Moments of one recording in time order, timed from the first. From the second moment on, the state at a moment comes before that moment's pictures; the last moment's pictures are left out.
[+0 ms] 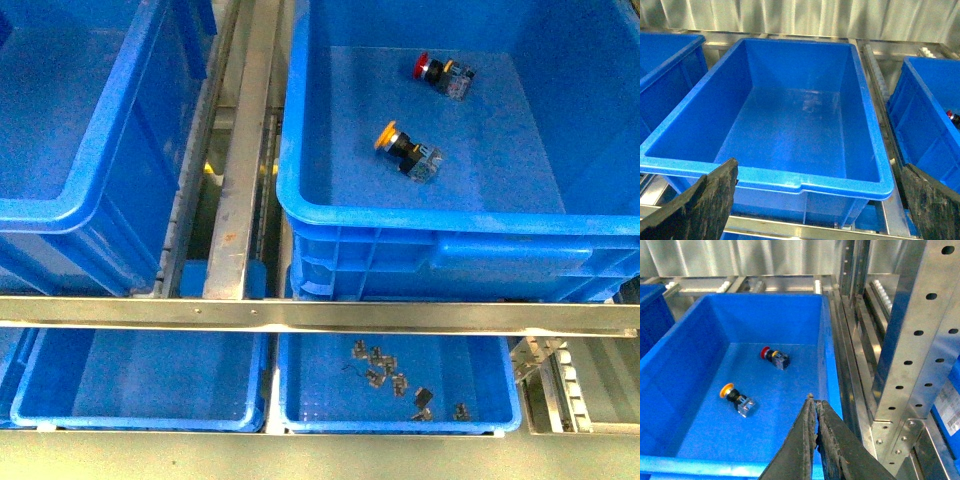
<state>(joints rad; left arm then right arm) 0.00 0.01 0.02 0.00 0.00 -0.01 0.00 0.64 0.03 0.62 0.00 0.00</state>
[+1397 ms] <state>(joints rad) 0.00 0.01 0.02 0.00 0.00 -0.01 0.00 0.00 0.02 0.00 0.00 0.00</state>
